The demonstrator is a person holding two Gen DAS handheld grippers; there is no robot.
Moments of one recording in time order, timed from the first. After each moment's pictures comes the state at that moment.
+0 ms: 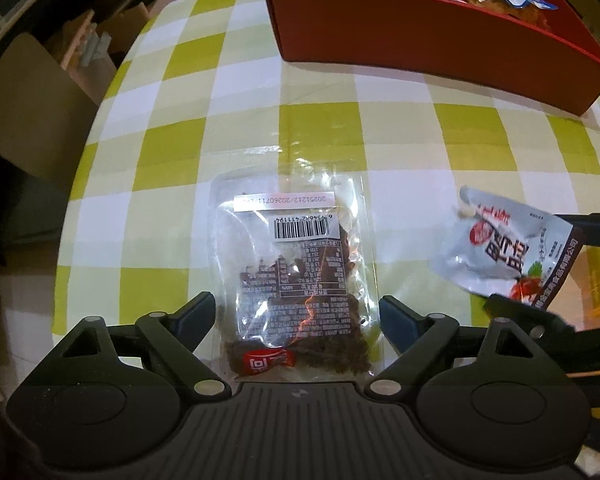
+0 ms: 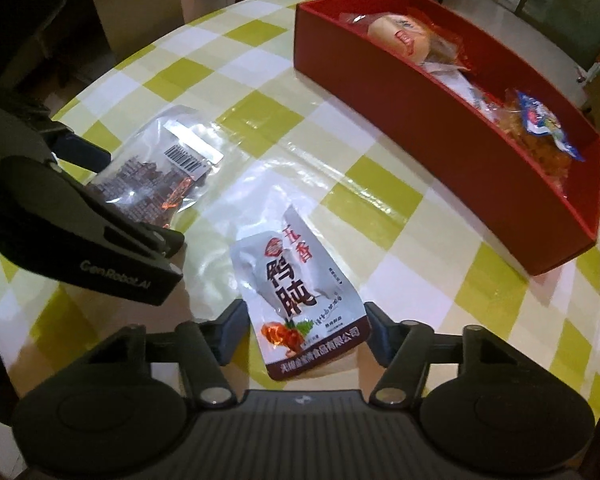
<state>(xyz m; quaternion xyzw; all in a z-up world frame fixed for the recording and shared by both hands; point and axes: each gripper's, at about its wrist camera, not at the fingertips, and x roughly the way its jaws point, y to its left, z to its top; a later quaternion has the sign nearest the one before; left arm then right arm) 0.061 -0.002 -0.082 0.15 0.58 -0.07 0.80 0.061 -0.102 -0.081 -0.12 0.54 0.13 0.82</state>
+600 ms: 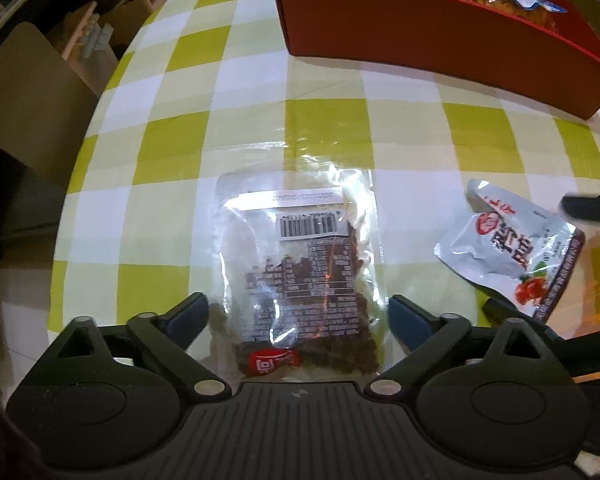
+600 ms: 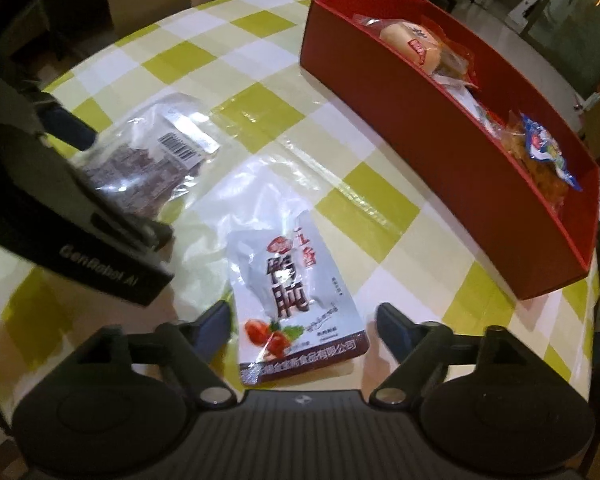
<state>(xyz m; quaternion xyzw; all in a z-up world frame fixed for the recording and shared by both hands) 0.064 0.003 -0.086 0.14 0.58 -0.07 0.80 0.068 -0.089 -0.091 -0.19 0.53 0.11 0.82</state>
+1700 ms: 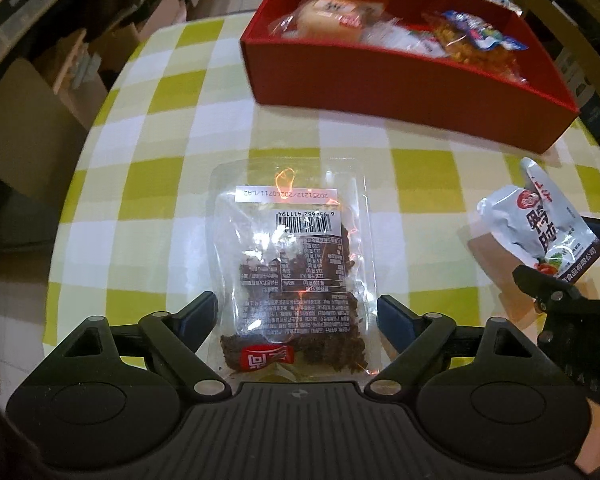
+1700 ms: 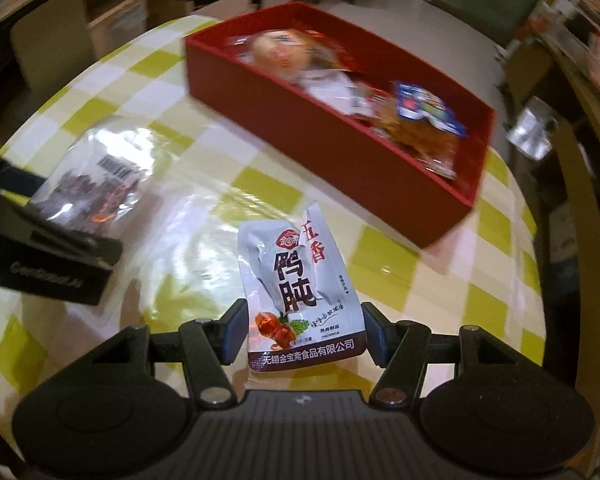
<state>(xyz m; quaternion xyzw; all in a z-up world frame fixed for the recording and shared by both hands) 0.065 -0.017 -0.052 0.11 0.56 -0.10 0.81 0.054 -0.147 -0.048 -0.10 0.52 0.00 0.85</state>
